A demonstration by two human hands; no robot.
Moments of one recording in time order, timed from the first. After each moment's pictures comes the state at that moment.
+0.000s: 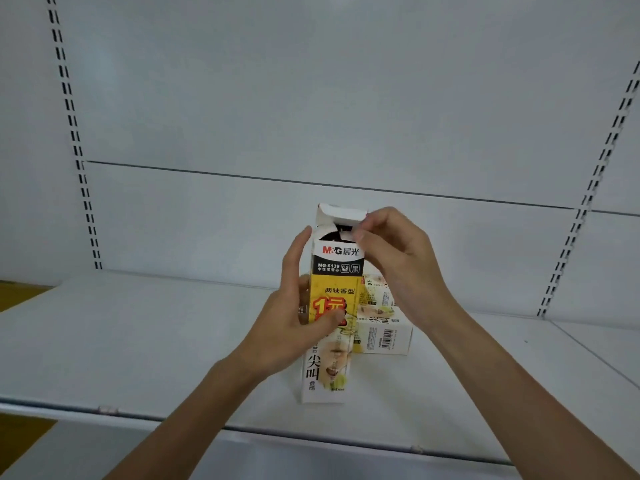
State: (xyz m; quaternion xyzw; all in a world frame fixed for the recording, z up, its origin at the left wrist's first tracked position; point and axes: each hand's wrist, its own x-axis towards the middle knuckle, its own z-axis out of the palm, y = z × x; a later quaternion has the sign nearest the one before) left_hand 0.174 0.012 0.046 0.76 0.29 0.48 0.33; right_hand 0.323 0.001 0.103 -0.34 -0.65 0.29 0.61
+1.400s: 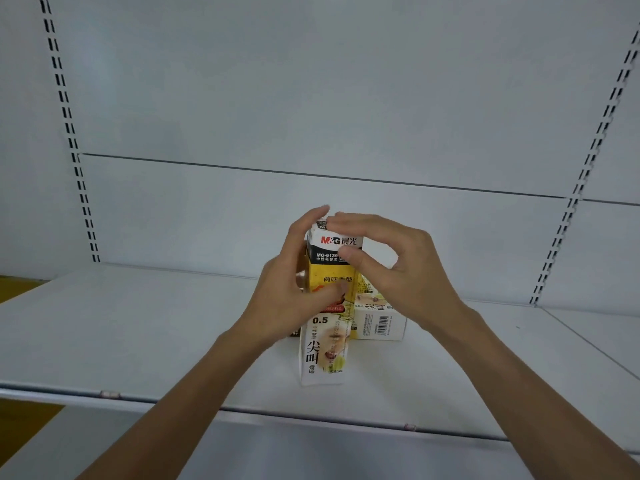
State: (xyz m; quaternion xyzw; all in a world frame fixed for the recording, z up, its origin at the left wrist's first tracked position) left_hand 0.178 0.015 0.057 0.76 0.27 0.53 0.27; right_hand 0.332 -0.012 0.090 -0.36 -0.77 0.03 0.52
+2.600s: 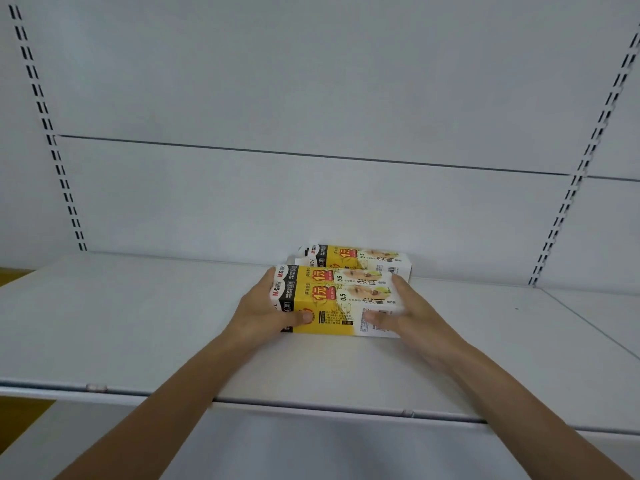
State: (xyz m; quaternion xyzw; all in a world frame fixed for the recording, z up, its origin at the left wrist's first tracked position) left_hand 0.162 0.060 -0.008 0.64 0.44 0.41 0.47; right_hand 0.385 0.005 0.002 -0.57 -0.58 0.39 0.44
